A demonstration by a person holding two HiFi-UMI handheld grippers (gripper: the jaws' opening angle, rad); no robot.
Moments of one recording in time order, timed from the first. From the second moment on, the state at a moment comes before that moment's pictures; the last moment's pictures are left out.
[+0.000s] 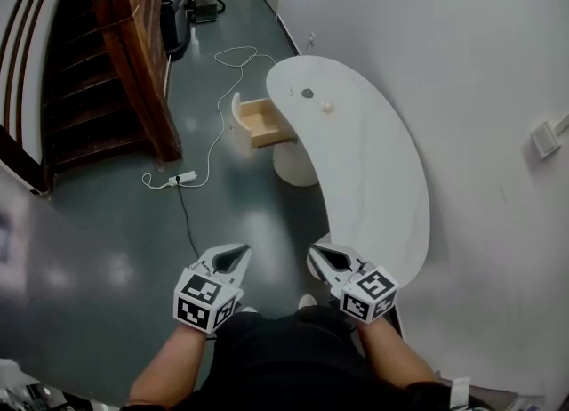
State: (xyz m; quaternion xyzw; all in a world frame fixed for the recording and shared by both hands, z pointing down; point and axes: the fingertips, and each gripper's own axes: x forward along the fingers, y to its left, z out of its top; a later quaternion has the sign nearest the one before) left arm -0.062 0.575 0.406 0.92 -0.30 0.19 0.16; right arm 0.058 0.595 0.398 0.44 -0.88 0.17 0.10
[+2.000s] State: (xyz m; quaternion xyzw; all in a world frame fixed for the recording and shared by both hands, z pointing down) left arm 0.008 0.262 0.426 0.88 -0.37 0.23 0.19; right arm 0.134 0.257 0.421 0.38 -0.90 0.20 0.08
